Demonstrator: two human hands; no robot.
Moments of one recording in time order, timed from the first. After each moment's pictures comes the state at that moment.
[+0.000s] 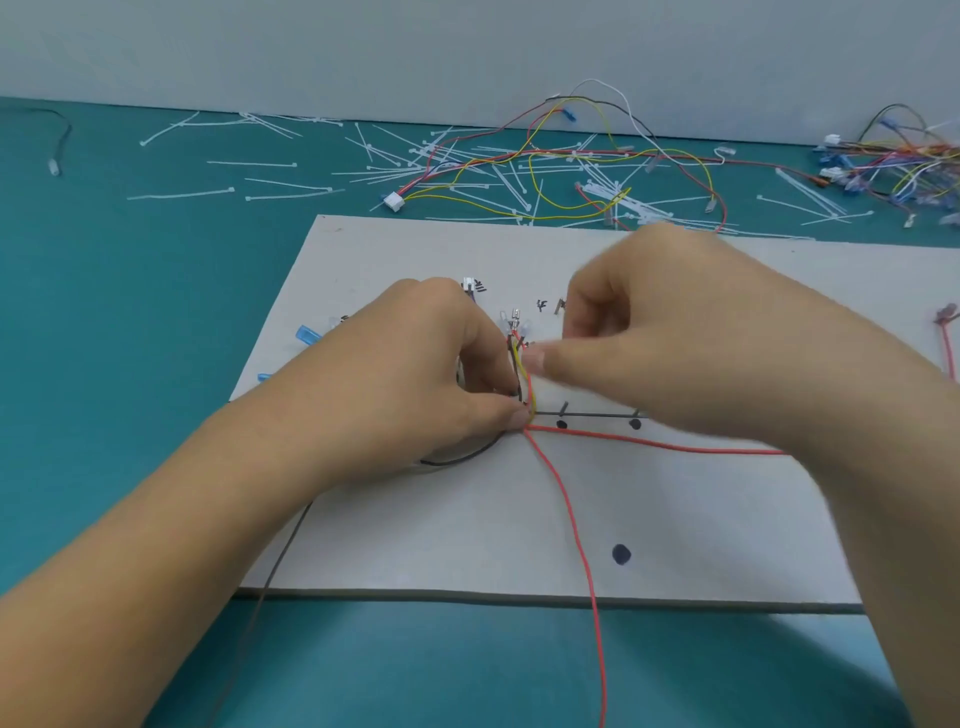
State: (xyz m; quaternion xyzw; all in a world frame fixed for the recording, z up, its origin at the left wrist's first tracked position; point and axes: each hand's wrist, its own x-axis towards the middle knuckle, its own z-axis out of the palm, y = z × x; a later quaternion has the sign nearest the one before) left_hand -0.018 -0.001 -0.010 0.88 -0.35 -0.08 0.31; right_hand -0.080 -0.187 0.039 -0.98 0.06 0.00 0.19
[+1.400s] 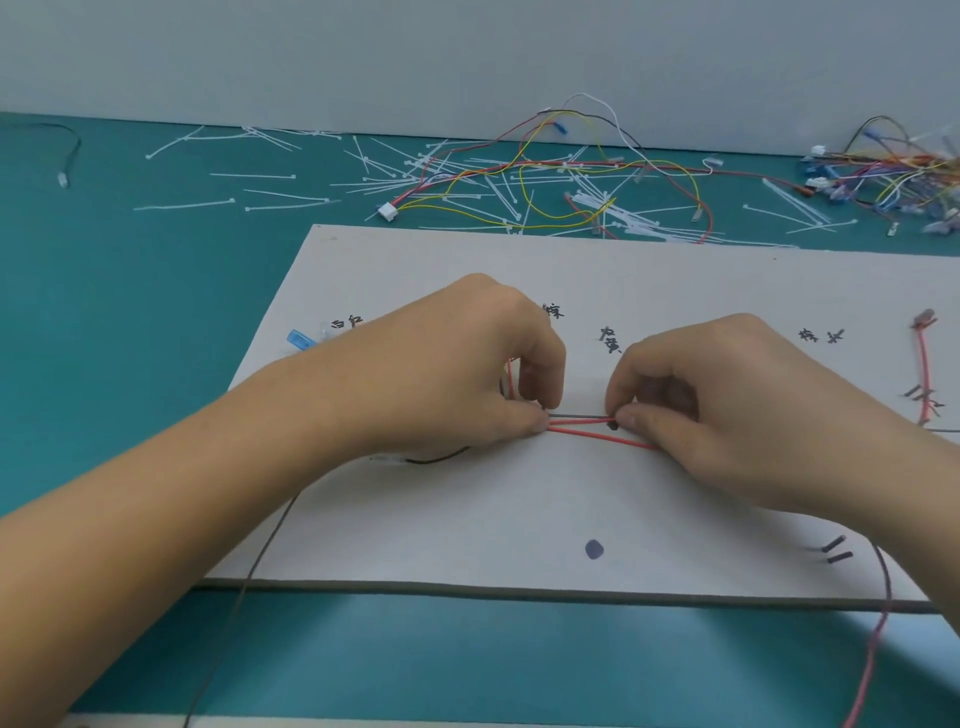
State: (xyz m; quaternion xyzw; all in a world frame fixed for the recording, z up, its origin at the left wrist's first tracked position) left_hand -0.010 -0.030 -0.004 0.83 -0.50 -0.08 0.23; right_hand -0.115 -0.246 0.001 -0.98 -0.08 -0.01 0.19
